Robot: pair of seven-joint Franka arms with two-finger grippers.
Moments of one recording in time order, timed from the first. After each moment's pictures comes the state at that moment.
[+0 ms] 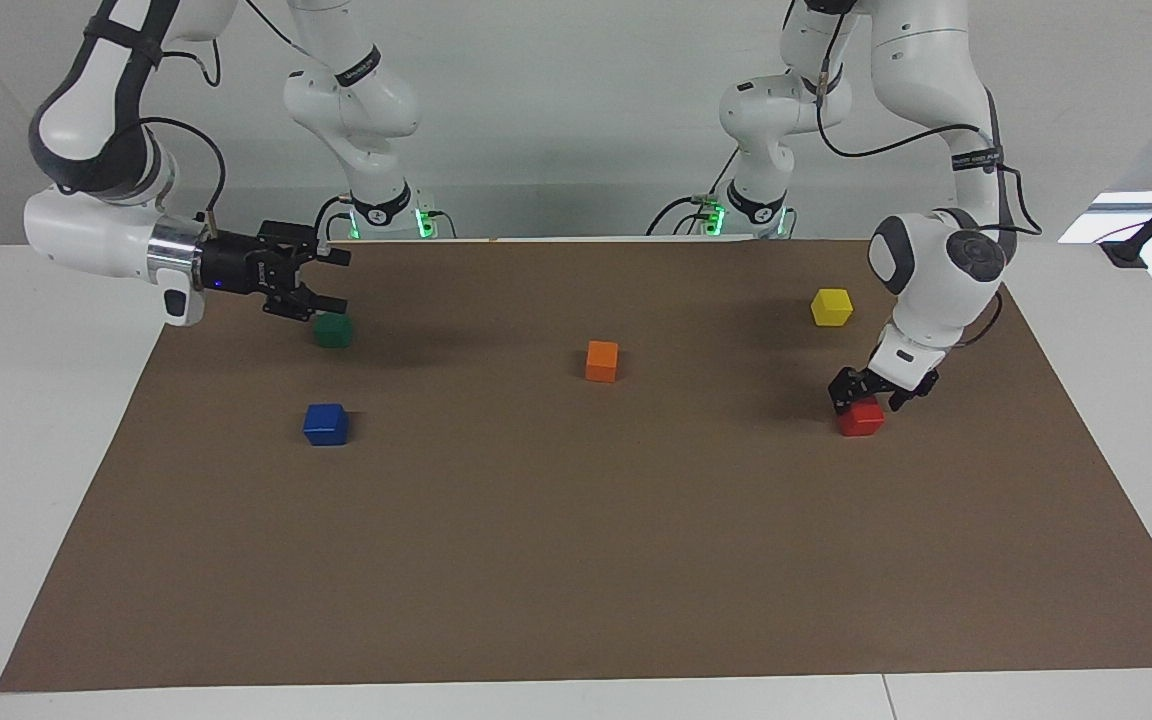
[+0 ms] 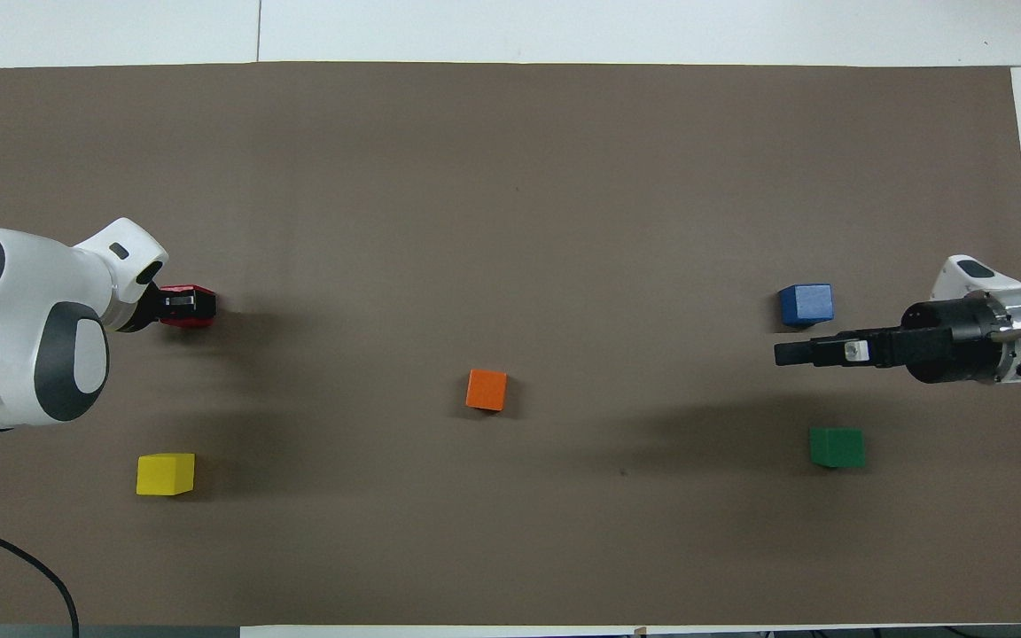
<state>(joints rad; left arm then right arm) 0.11 0.20 -0.10 -2.16 0.01 2.40 0.02 -0.14 0.04 -0.13 -2.20 1.36 1.29 -0.75</state>
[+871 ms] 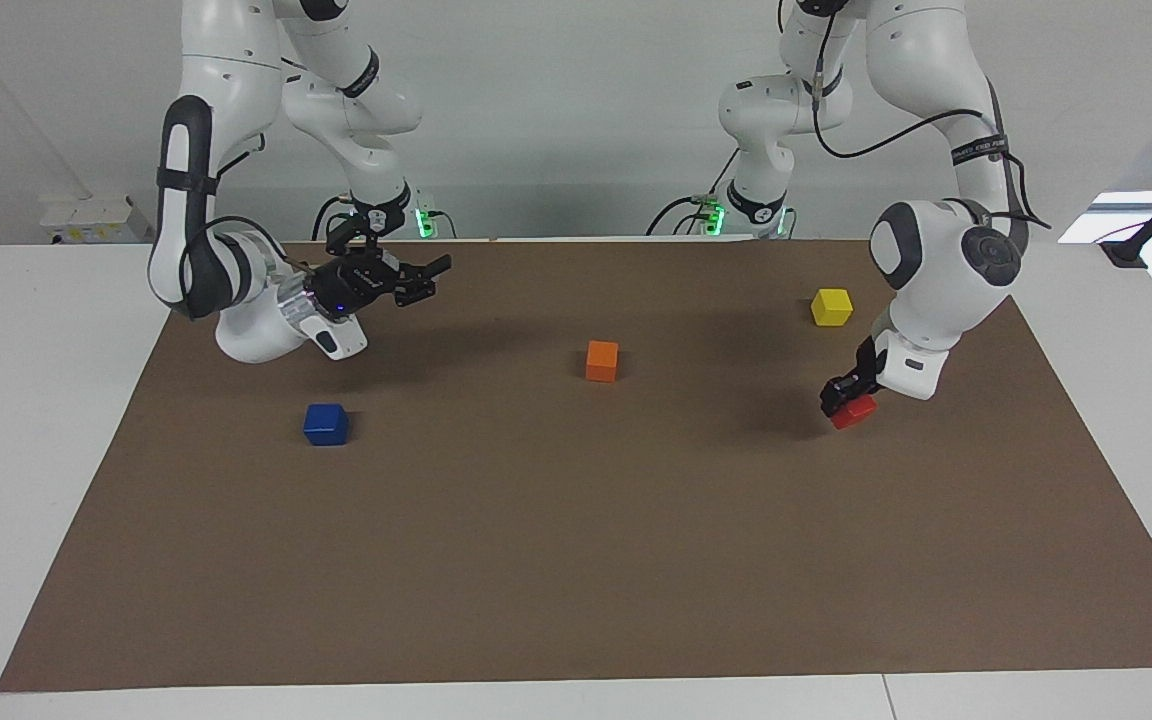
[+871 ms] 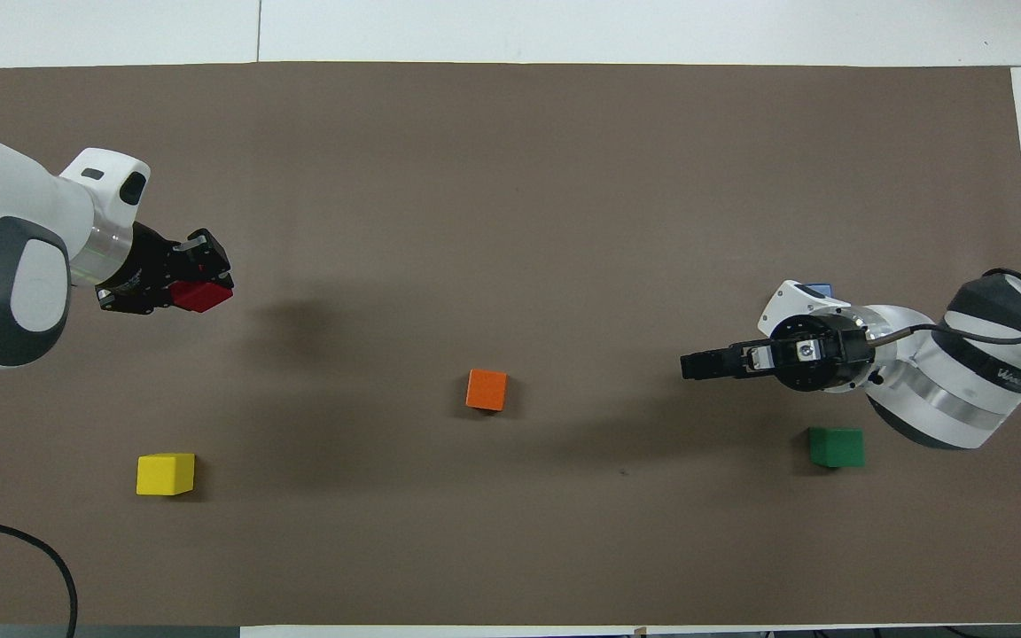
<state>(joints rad) 0.04 0.15 -0.12 -1.86 -0.17 1.91 -0.43 0.05 0.24 -0.12 -2.30 1.87 0.95 -0.81</state>
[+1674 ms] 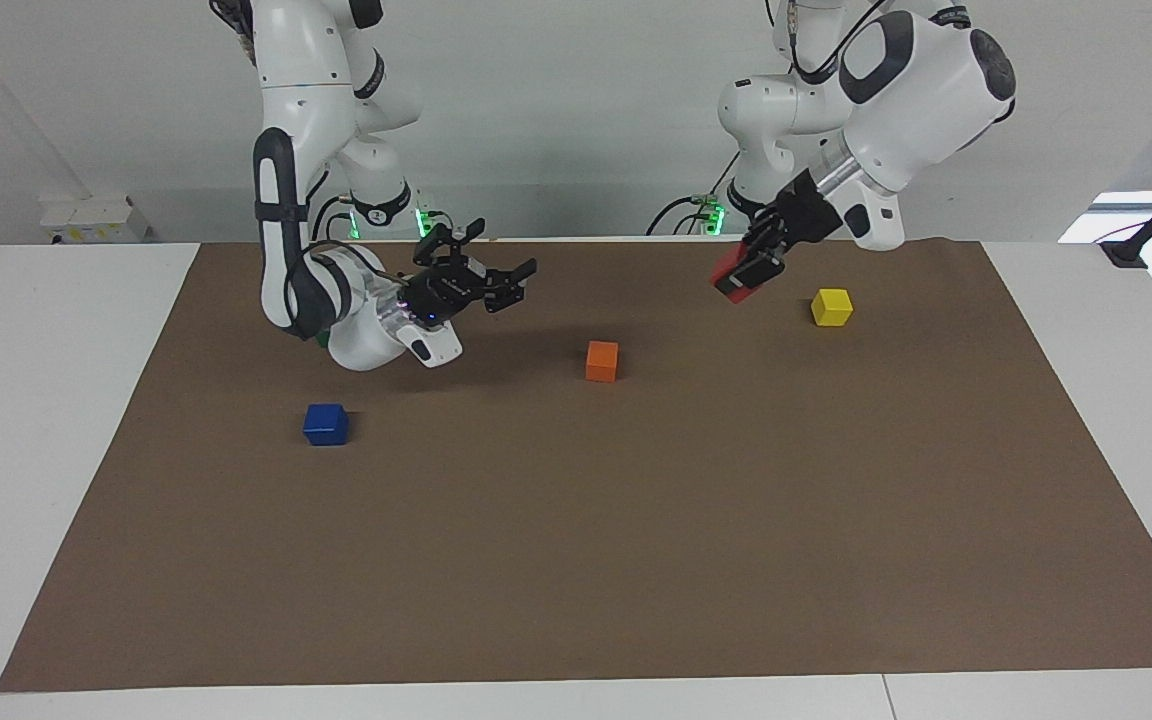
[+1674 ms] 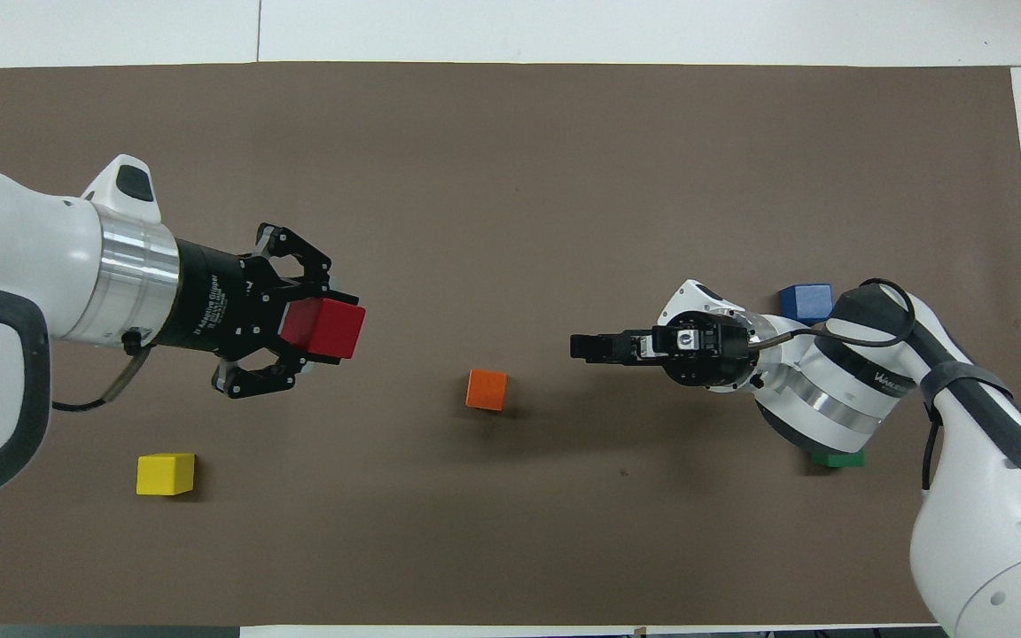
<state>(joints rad) -0.02 -0.09 -0.27 -1.83 -0.60 1.77 -1.36 0.29 0.29 -0.12 -2.30 2.15 1.06 -0.92</state>
